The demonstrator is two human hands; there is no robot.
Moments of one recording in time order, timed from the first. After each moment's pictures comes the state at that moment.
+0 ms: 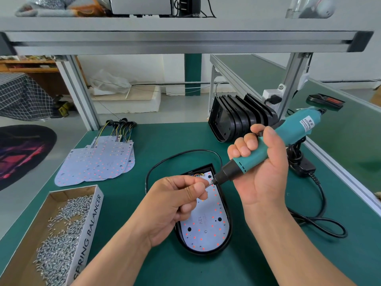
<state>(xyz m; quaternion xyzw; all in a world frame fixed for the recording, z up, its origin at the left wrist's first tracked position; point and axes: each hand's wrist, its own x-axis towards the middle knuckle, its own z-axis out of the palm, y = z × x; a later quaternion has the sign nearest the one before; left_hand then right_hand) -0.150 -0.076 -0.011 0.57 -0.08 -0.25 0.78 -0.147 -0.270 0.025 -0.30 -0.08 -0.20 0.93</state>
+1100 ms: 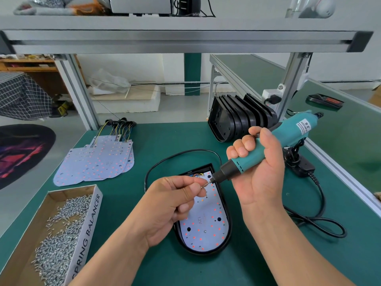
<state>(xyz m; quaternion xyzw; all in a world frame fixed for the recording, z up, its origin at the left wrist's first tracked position) -0.148 -0.073 -0.017 0.58 -0.07 -0.25 0.77 -0.145 -0.268 0.021 -0.30 -0.06 -0.21 0.93</state>
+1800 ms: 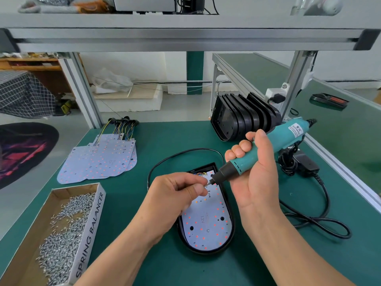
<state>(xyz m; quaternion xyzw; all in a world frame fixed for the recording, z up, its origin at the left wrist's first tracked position) -0.147 -0.076 -0.018 0.71 -0.09 -0.11 0.69 -0.135 -0.261 0.007 -0.30 0.02 -0.22 0.93</state>
